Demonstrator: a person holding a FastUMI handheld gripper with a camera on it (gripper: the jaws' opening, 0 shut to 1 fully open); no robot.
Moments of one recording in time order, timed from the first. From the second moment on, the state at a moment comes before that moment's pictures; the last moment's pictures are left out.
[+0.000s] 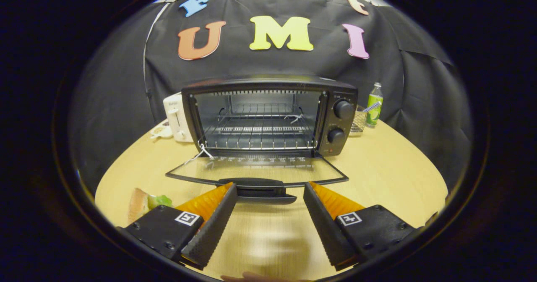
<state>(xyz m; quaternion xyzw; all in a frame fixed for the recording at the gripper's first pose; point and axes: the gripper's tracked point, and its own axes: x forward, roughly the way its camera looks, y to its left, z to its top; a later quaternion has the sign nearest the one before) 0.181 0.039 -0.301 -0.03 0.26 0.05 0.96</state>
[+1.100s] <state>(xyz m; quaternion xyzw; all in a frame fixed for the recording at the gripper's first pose) 0.116 0.121 -0.213 0.06 0.36 0.30 0.88</state>
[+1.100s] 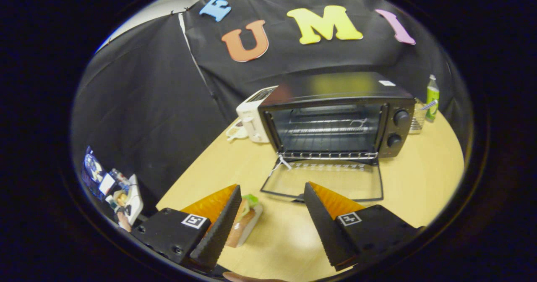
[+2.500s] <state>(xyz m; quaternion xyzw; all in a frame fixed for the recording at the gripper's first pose) 0.058 0.154 -0.258 0.14 0.63 0.29 0.71</state>
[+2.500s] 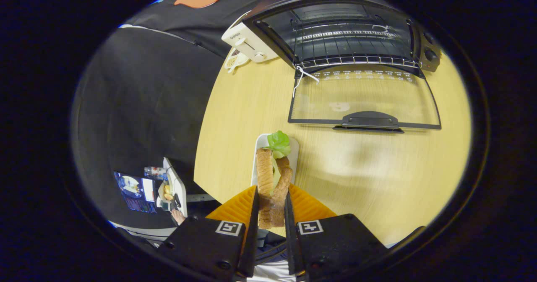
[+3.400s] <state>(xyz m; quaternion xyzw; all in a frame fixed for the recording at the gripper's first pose) 0.183 0.080 -0.214 0.52 0.25 0.20 0.79</state>
